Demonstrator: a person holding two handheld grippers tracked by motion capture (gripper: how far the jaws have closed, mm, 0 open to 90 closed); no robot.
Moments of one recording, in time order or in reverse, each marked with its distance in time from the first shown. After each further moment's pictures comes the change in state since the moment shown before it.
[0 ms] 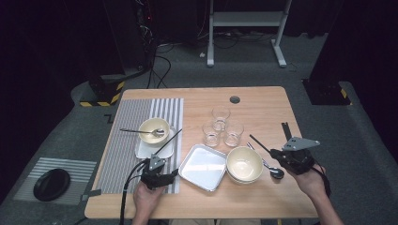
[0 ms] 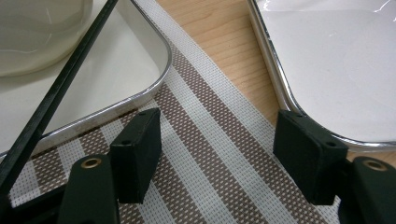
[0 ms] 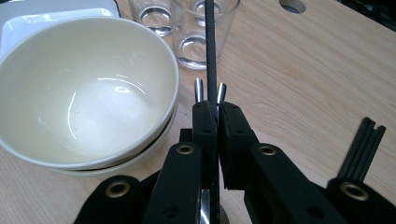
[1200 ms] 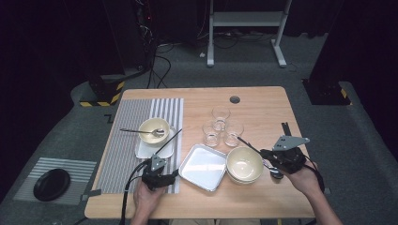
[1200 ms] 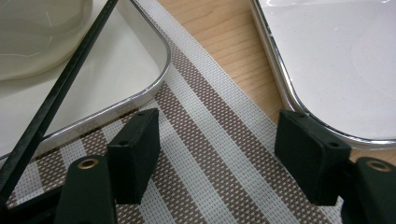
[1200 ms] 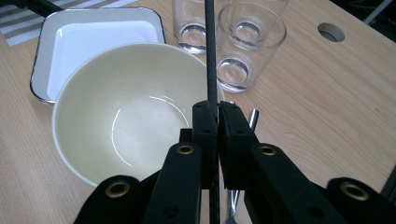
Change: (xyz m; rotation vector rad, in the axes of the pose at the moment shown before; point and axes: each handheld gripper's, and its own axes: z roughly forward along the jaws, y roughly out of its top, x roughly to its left) left arm -0.004 0.001 0.001 0.012 0.032 0.026; right arm 0.017 0.024 0.002 -0.008 0.092 -0.119
